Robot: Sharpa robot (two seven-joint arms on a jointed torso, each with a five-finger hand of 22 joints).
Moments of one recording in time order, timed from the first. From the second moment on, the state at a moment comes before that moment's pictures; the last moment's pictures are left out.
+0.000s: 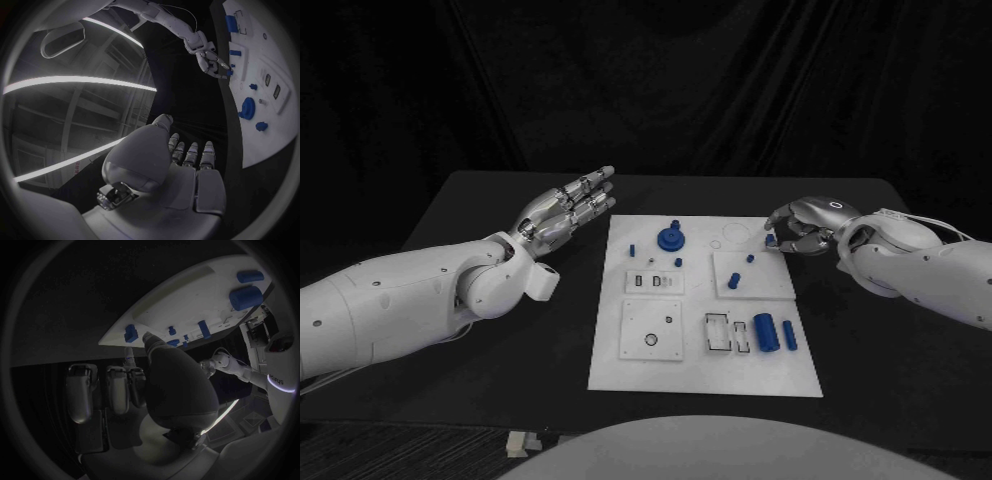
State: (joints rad) left arm 1.15 -0.84 -0.21 1.38 -0.16 0.10 0.66; left_hand 1.52 0.25 -0.05 0.19 0.63 0.21 0.01 0.03 0.03 0.00 -0.01 0.00 0.00 0.00 0.09 0.00 0.00 0.12 0.00 0.16 0.01 0.00; right arm 1.16 -0.84 -0.21 1.14 -1.46 -0.39 0.12; right_hand 1.36 -0.15 0.19 0.29 0.21 0.74 0.07 0.30 0.26 1.47 -0.02 1.57 1.31 1.47 -0.07 1.57 1.31 0.02 1.47 0.05 1.53 1.31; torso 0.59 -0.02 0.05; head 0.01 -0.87
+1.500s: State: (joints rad) left arm 1.15 -0.84 -0.21 1.38 -0.16 0.11 0.66; left_hand 1.52 0.25 -0.04 0.18 0.63 0.21 0.02 0.03 0.03 0.00 -0.01 0.00 0.00 0.00 0.09 0.00 0.00 0.12 0.00 0.16 0.01 0.00; right arm 1.15 -0.81 -0.21 1.10 -1.46 -0.35 0.10; right_hand 1.40 -0.15 0.20 0.29 0.22 0.76 0.07 0.36 0.28 1.47 -0.02 1.57 1.31 1.47 -0.07 1.57 1.31 0.02 1.47 0.05 1.50 1.31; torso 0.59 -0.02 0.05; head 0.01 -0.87
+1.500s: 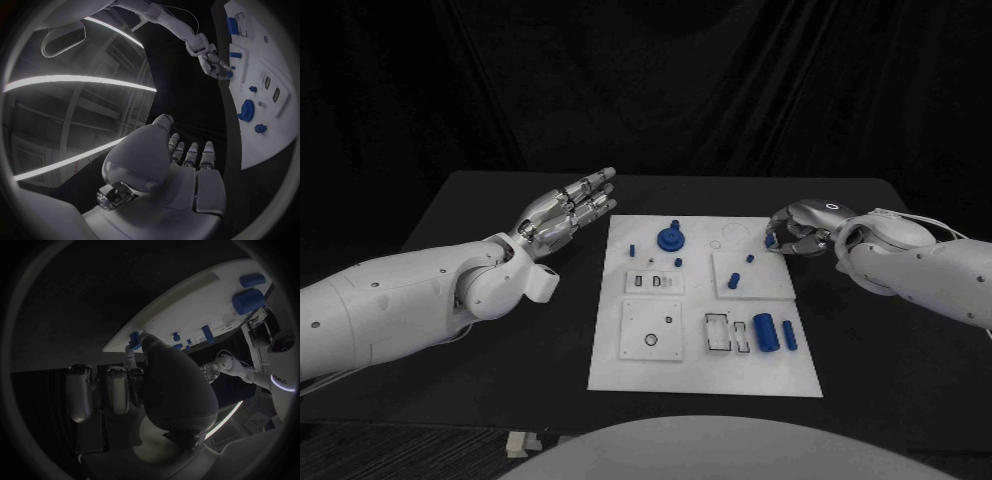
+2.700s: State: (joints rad) left arm 1.15 -0.84 -0.21 1.38 -0.16 0.11 0.65; left_hand 1.52 0.25 -0.04 0.18 0.63 0.21 0.02 0.03 0.03 0.00 -0.01 0.00 0.00 0.00 0.09 0.00 0.00 0.12 0.00 0.16 0.01 0.00; right arm 1.21 -0.83 -0.21 1.28 -1.46 -0.45 0.10; right_hand 1.46 -0.11 0.23 0.27 0.27 0.86 0.07 0.47 0.31 1.47 -0.02 1.57 1.31 1.47 -0.07 1.57 1.31 0.02 1.47 0.05 1.49 1.31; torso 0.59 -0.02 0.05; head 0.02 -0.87
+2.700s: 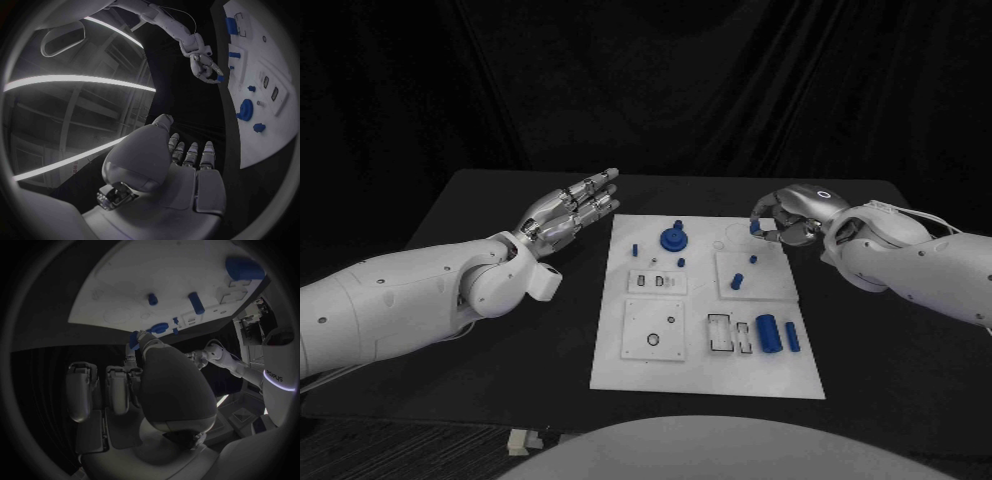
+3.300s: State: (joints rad) left arm 1.15 -0.83 -0.21 1.38 -0.16 0.11 0.65; left_hand 1.52 0.25 -0.04 0.18 0.63 0.21 0.02 0.03 0.03 0.00 -0.01 0.00 0.00 0.00 0.09 0.00 0.00 0.12 0.00 0.16 0.01 0.00; right arm 1.20 -0.72 -0.21 1.43 -1.49 -0.44 0.04; right_hand 1.46 -0.11 0.22 0.26 0.30 0.86 0.07 0.46 0.31 1.47 -0.02 1.57 1.31 1.47 -0.07 1.57 1.31 0.02 1.47 0.05 1.47 1.31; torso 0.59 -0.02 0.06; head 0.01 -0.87
